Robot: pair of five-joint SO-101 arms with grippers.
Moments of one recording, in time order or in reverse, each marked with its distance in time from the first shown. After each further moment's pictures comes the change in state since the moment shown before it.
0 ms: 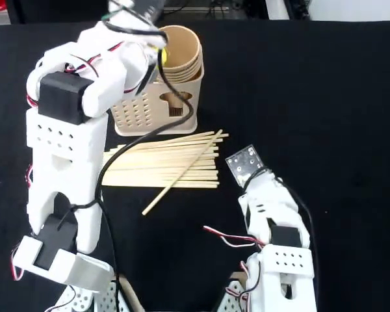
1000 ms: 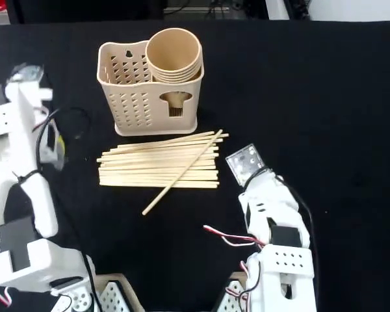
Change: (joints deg) left arm -38.7 -0.6 49.5 9.3 1.2; right arm 0.0 0.0 0.0 -2.0 0.0
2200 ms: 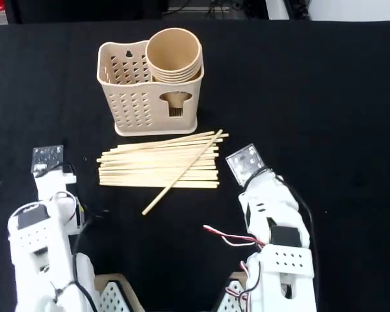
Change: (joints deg) left arm -2.5 -54.0 76.0 -41.1 -0.6; right arm 0.0 0.0 0.0 0.0 0.0
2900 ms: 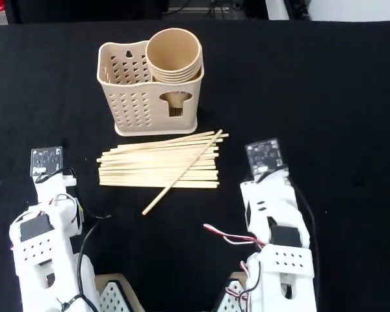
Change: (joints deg) left arm 0.0 -7.9 3.4 -0.6 -0.1; right arm 0.0 0.0 -0.1 -3.7 -20.2
